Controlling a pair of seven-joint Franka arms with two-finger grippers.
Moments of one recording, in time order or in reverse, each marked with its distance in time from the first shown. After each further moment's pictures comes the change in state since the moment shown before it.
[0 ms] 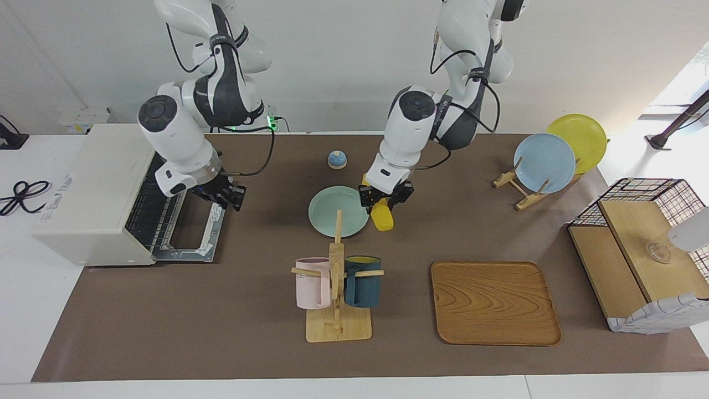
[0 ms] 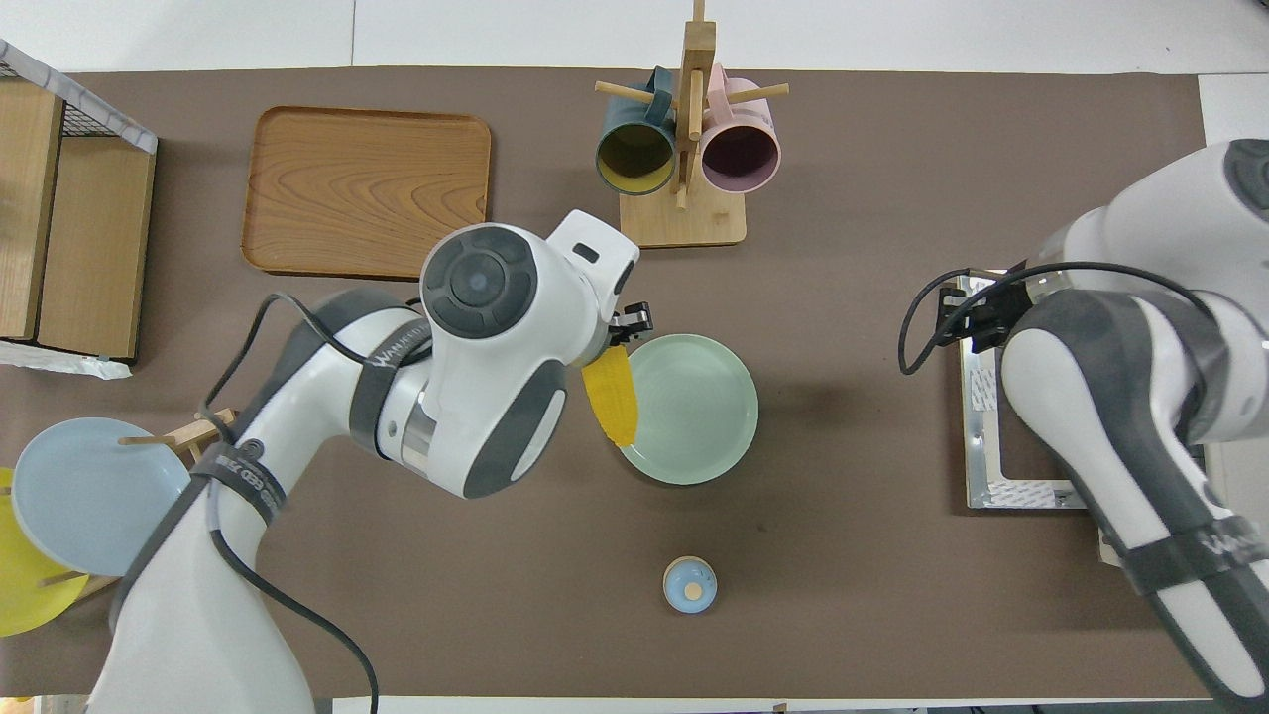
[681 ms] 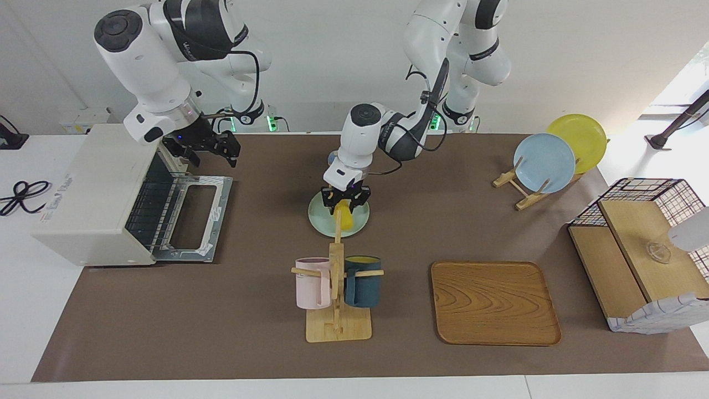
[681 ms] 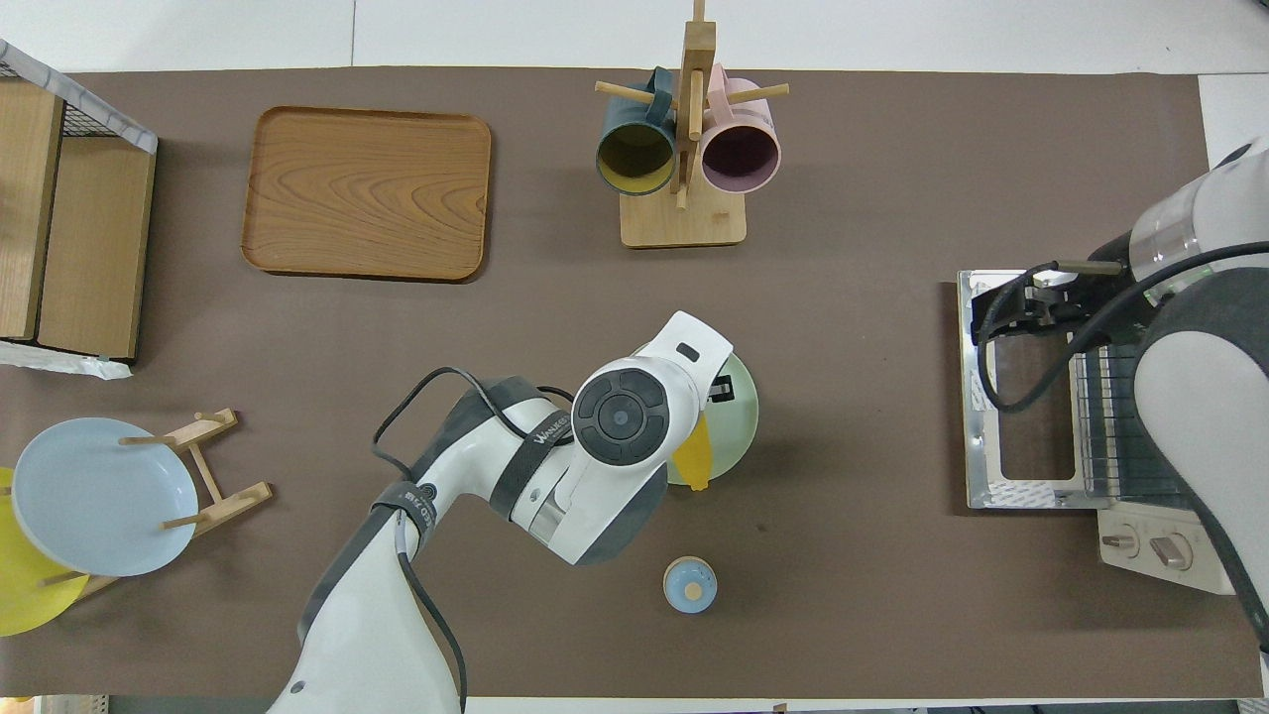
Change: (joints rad) left arm -0.152 0.118 0.006 -0.089 0.000 0.272 -0.095; right arm 0.012 -0.068 0.017 0.182 -0.007 -0.250 -0.093
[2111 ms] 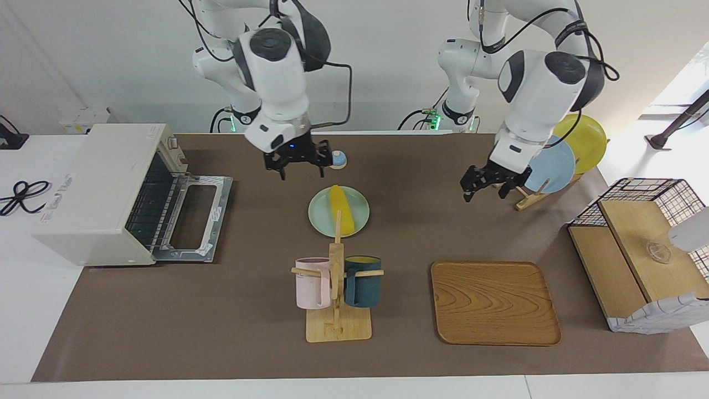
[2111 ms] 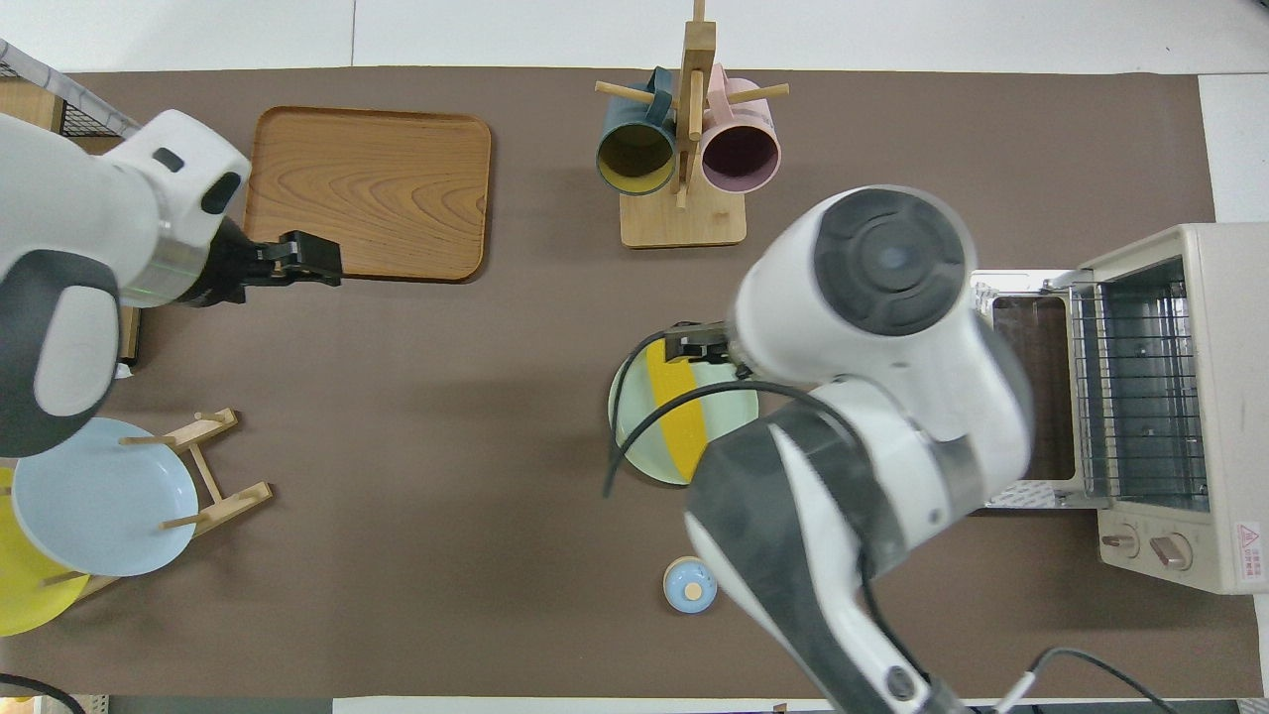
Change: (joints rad) left arm 0.582 -0.368 0.043 0.094 0.105 -0.597 0.541; right arm 0.444 0.154 0.009 -0.020 -0.072 0.328 0.378
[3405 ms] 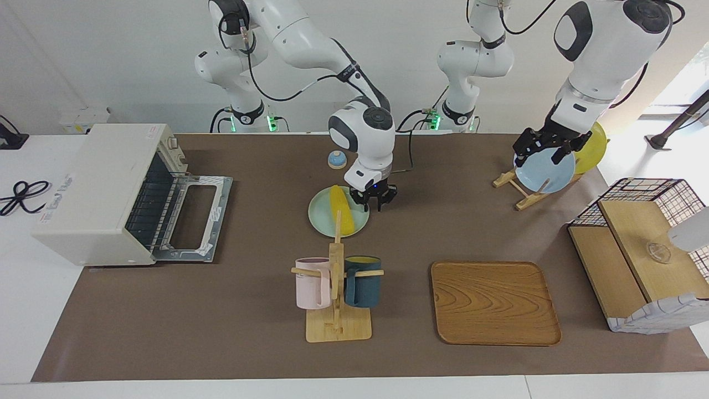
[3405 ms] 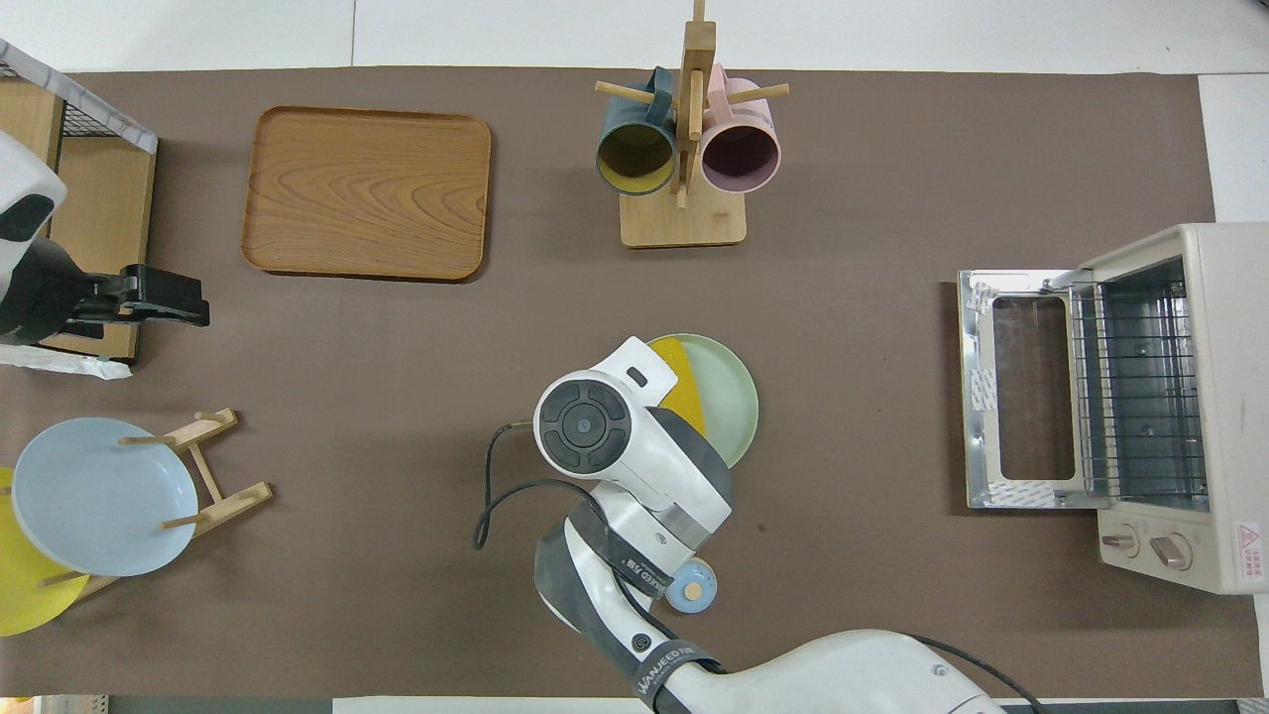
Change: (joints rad) left arm 0.097 -0.095 -0.004 0.042 0.027 -0.198 0.126; right arm 0.213 0.278 -0.004 -0.125 -0.067 0.408 0.257
